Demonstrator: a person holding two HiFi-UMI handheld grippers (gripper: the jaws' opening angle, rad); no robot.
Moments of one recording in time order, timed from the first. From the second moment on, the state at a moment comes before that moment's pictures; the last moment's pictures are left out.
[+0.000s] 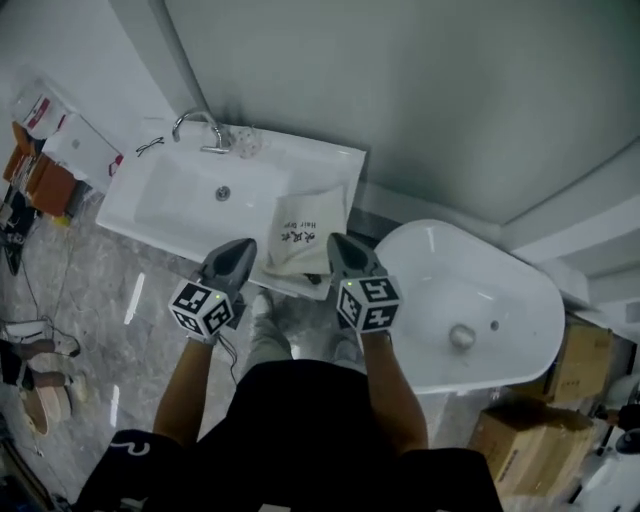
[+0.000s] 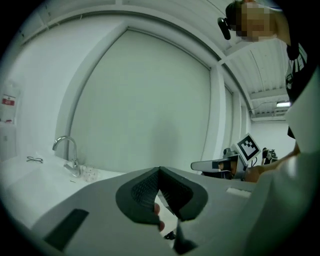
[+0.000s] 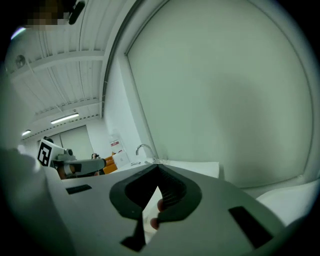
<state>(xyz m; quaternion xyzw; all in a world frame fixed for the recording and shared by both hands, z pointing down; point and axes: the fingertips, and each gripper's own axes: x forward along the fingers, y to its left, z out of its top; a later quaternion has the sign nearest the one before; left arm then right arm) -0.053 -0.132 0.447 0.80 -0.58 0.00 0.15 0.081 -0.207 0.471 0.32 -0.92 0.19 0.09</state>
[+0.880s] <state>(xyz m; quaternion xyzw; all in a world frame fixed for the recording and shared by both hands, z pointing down) -0.076 -0.169 0.560 0.94 -0.28 0.14 0.13 0.064 -0.205 0.535 0.56 -0.80 0.22 0.06</state>
